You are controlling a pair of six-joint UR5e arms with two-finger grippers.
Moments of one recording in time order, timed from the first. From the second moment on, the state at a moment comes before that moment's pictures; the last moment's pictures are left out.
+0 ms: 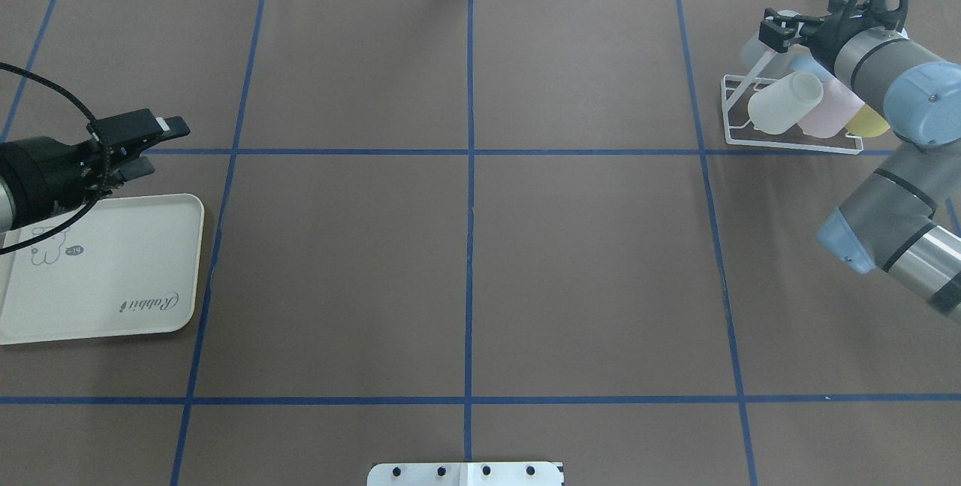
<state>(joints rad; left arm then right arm) -0.70 -1.46 -2.10 -2.54 -1.57 -1.68 0.94 -1.33 1.43 -0.48 1.32 0.74</state>
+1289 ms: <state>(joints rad) -1.23 -1.30 -2.05 -2.28 -2.09 -0.50 1.42 -1.27 1.71 -1.49 2.22 0.16</state>
